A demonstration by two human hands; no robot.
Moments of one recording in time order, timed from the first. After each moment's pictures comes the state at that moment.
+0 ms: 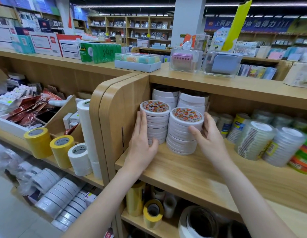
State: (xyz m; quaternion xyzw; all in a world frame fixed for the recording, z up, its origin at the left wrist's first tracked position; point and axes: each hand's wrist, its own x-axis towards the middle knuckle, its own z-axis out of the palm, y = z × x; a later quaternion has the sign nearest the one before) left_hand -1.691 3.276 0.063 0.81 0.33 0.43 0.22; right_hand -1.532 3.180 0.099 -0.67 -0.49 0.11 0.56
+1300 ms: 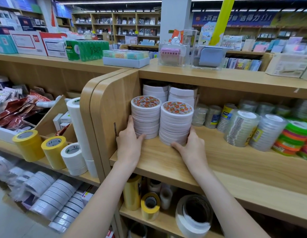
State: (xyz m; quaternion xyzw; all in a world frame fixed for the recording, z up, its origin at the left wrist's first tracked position) left_hand -1.691 3.285 0.058 0.76 0.45 0.41 0.22; right_hand -1.556 3.181 0.060 -0.79 -0.41 0.02 0.45
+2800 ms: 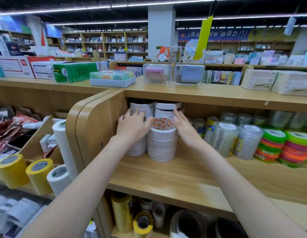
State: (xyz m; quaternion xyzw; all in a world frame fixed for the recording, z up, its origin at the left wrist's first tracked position) left_hand -1.640 3.311 0.146 0.90 0.39 0.19 0.02; right_hand -1.500 3.199 0.124 -0.70 -0.52 0.12 0.47
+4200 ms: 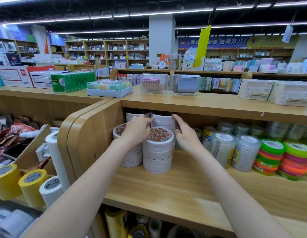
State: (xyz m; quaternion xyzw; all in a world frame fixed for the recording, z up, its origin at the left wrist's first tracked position) left_hand -1.616 3.311 0.166 0.92 0.31 0.20 0.11; right_hand -1.478 3.206 0.135 -0.72 -0.52 0.05 0.46
